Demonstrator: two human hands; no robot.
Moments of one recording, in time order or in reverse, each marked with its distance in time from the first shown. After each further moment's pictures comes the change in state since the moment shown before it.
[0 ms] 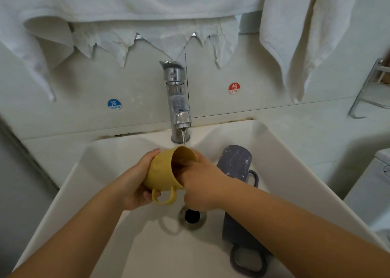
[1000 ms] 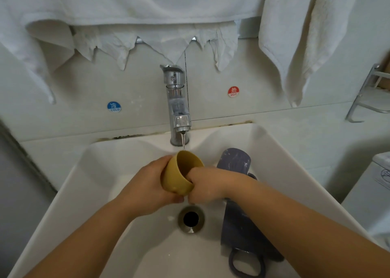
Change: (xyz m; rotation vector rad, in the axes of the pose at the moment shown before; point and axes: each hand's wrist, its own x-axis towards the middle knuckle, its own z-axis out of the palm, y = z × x) left_hand 0.005 -0.015 0.008 0.842 0.121 0.789; right_hand -0.008 0.011 -0.020 0.468 -0.195 0.104
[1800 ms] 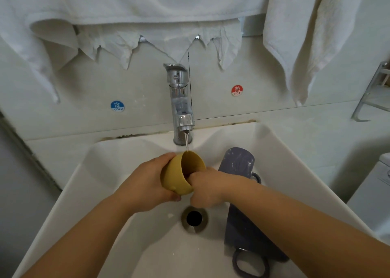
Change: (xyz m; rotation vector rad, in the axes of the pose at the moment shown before) left_hand 0.001 0.001 -0.012 0.126 -0.029 0.063; right_hand 0.013 0.003 0.012 -0.161 0.006 -0.002
